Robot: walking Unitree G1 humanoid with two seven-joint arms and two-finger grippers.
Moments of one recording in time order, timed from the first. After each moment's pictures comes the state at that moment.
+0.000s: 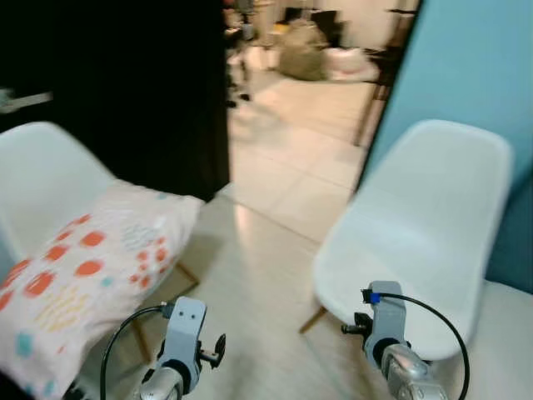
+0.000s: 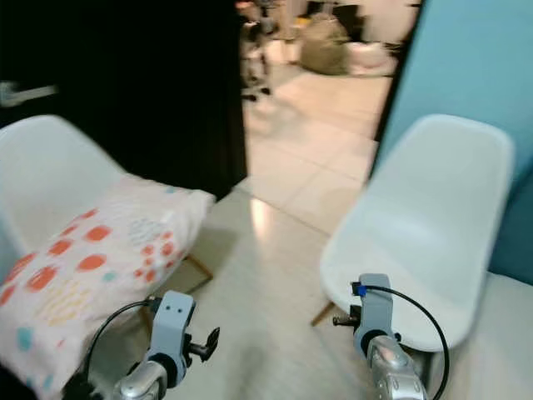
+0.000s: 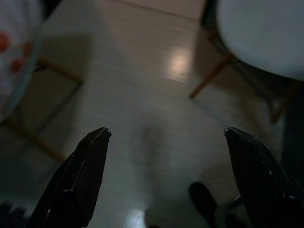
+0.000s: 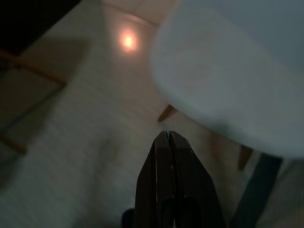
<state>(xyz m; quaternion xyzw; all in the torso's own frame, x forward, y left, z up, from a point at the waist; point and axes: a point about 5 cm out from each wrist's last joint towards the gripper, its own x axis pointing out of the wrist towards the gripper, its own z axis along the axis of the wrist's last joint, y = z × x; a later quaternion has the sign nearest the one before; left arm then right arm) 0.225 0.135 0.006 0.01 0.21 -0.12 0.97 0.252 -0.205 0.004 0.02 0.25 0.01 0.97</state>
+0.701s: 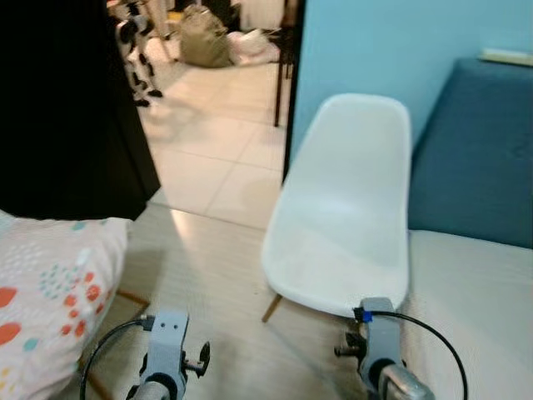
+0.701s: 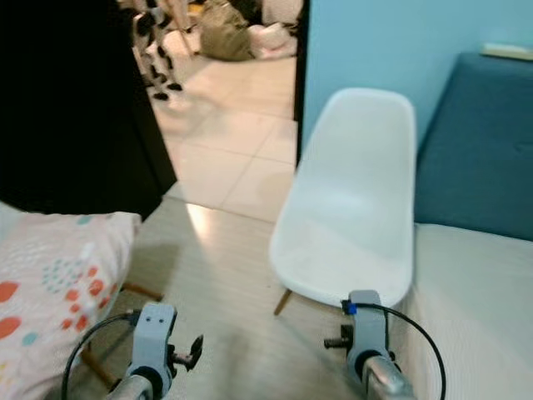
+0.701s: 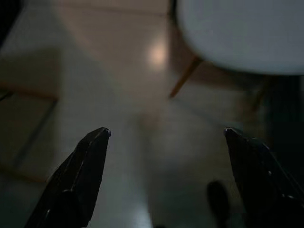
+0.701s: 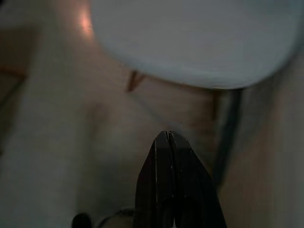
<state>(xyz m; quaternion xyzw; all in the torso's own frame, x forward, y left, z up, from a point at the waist) 0.212 0.143 0.010 0.00 0.22 -0.07 0.97 0.227 -0.203 0.003 0.00 0.29 0.03 0.96</state>
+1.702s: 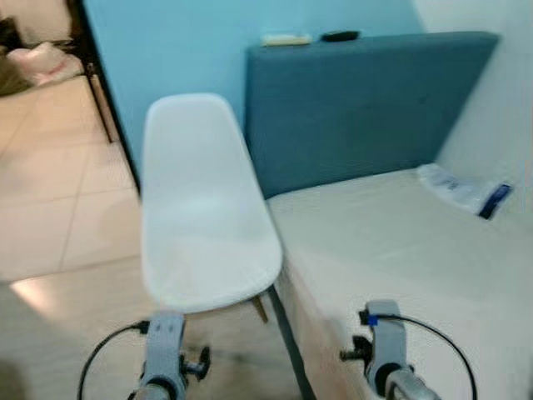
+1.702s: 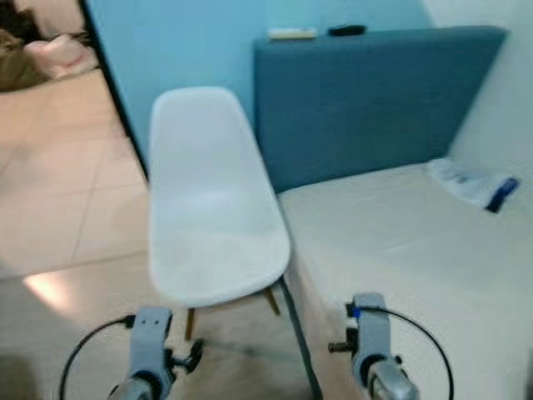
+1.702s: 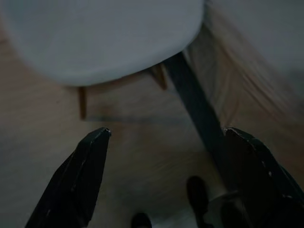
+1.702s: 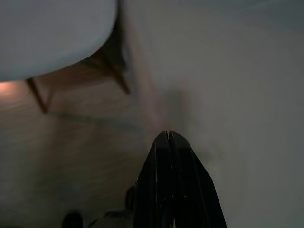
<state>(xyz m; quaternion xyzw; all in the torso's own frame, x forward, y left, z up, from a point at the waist) 0.204 0.145 0.007 -0.03 0.24 -0.07 0.97 0.221 -0.201 0.010 0.00 0.29 0.02 0.96</state>
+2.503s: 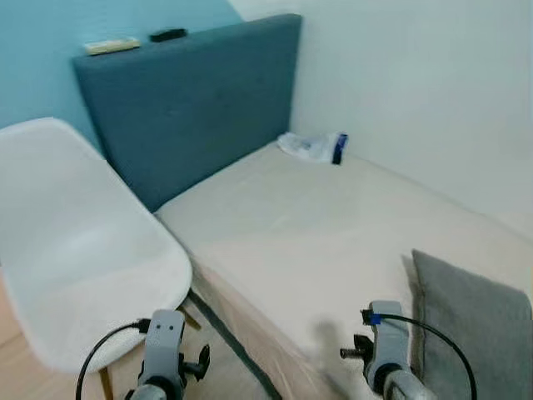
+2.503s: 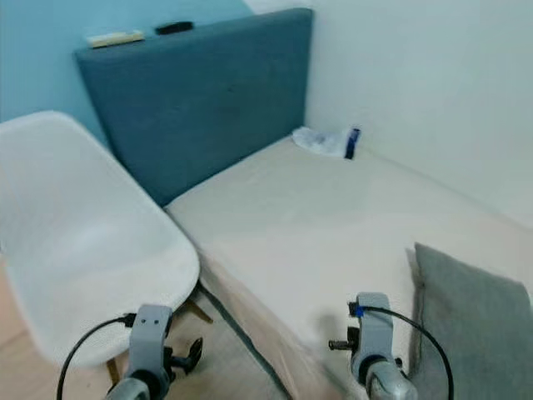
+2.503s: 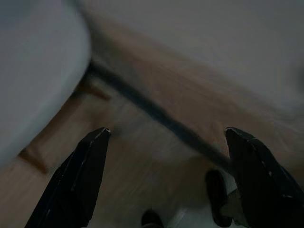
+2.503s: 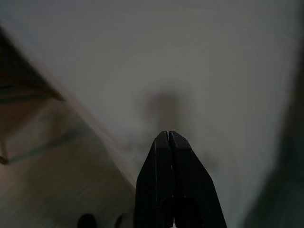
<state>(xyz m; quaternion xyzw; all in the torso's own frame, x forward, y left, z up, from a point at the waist) 0.204 0.147 0.008 -0.02 0.24 -0.08 0.97 0.218 -0.200 0.007 0.02 0.29 0.00 0.96</state>
